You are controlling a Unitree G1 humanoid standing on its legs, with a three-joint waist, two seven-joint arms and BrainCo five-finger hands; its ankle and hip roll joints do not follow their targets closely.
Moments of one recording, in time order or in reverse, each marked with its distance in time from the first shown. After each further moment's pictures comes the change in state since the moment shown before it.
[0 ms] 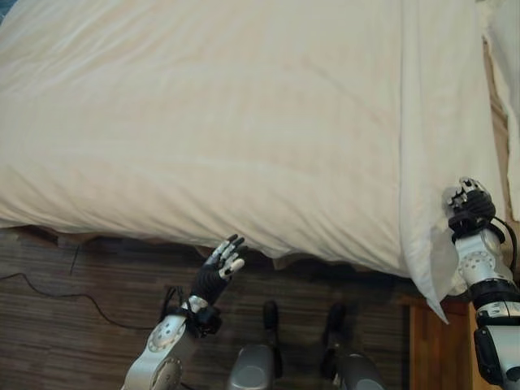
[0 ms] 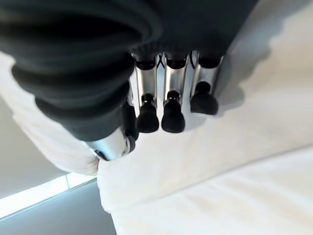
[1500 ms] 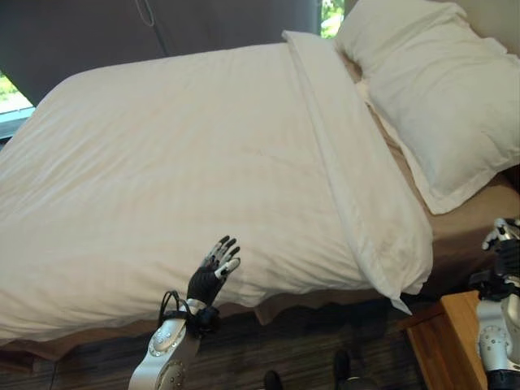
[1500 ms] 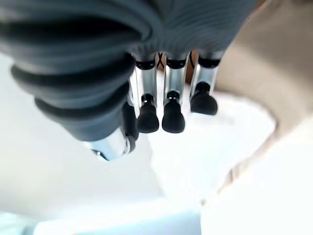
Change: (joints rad) left arm 0.043 -0.099 0.043 0.012 0.061 -0.013 0.022; right arm 0.619 0.221 -0.124 -0.851 -0.435 -0.066 -0.068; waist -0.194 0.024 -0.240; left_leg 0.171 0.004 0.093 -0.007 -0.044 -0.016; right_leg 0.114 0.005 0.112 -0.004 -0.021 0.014
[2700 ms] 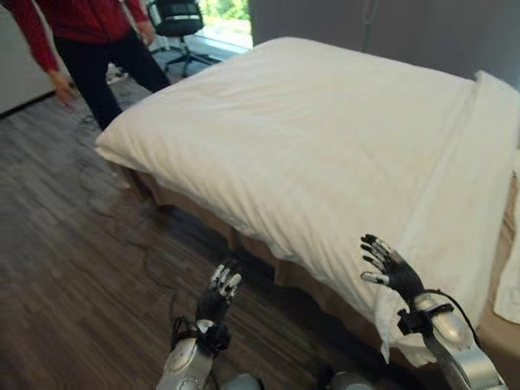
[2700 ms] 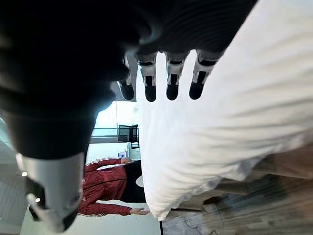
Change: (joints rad) left arm 0.035 -0.107 -0.009 0.139 -0.012 -0.064 0.010; right arm 0.182 -0.120 0.348 -0.140 -0.195 0.125 0.300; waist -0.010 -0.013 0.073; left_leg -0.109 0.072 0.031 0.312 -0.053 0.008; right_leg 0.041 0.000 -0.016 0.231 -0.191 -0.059
